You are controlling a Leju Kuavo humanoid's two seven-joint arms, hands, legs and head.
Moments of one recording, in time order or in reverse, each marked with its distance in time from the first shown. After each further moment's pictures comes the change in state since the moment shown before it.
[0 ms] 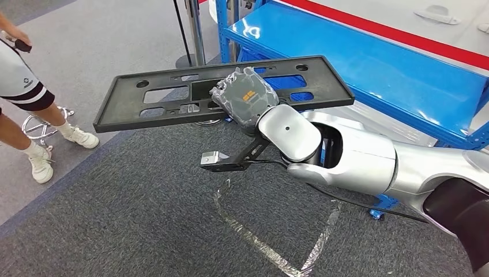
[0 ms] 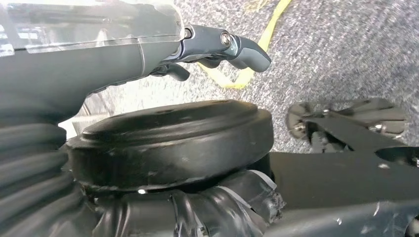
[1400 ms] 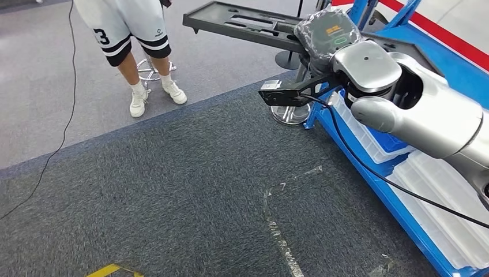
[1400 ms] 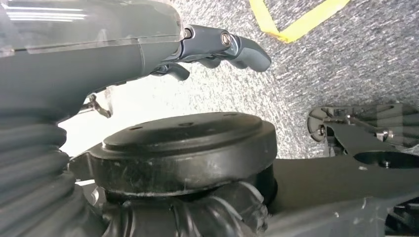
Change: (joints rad) left arm 0.007 0.010 0.001 0.000 0.048 -0.010 -0.002; right arm -0.147 -0.263 -0.106 0.086 -0.212 0.065 0.100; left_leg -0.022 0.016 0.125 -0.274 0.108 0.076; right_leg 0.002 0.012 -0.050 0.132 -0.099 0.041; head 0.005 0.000
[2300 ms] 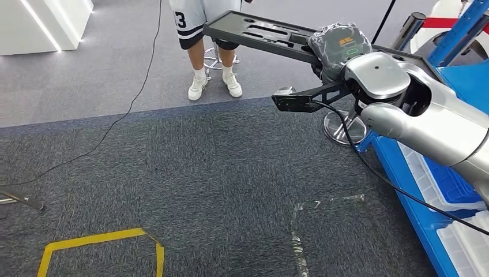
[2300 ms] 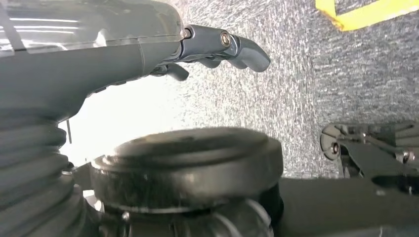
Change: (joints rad) left arm -0.007 0.000 -0.007 0.000 -0.045 0.072 0.064; right arm 0.067 -0.046 -0.030 -0.013 -0.005 0.003 0.000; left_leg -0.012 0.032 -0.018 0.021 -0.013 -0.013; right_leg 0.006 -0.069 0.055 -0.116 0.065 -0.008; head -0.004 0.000
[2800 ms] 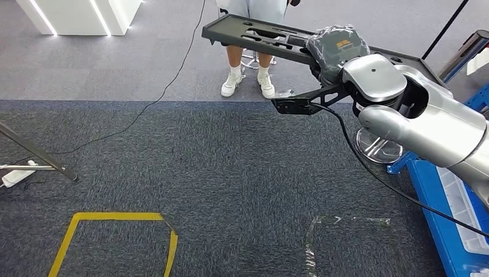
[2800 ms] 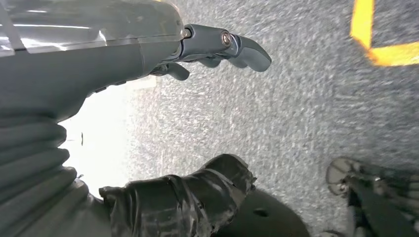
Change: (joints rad) left arm 0.000 0.008 -0.027 0.001 -0.052 0.114 0.020; right arm 0.008 0.000 0.000 -0.005 0.021 0.012 0.000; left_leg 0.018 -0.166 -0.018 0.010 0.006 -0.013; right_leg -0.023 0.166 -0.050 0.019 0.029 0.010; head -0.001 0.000
